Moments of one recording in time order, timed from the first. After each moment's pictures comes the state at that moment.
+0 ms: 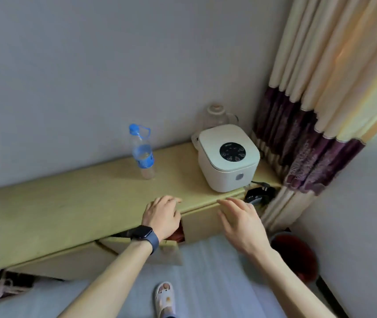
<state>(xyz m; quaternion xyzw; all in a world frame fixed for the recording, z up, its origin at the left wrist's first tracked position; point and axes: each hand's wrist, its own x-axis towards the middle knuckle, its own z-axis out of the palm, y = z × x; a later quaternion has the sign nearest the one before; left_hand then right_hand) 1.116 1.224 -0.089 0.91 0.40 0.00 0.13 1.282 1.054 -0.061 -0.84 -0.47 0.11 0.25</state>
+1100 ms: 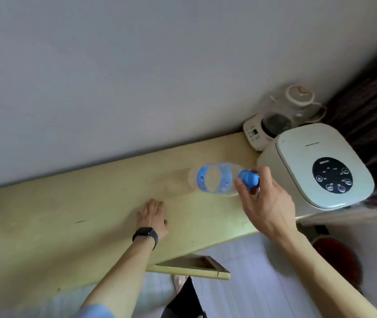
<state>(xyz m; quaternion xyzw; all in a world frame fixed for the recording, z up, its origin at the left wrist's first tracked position) 1.017 1.502 -0.264 0.81 0.49 -0.26 0.20 1.253 1.360 -0.079 -0.87 -0.41 0.06 0.25</state>
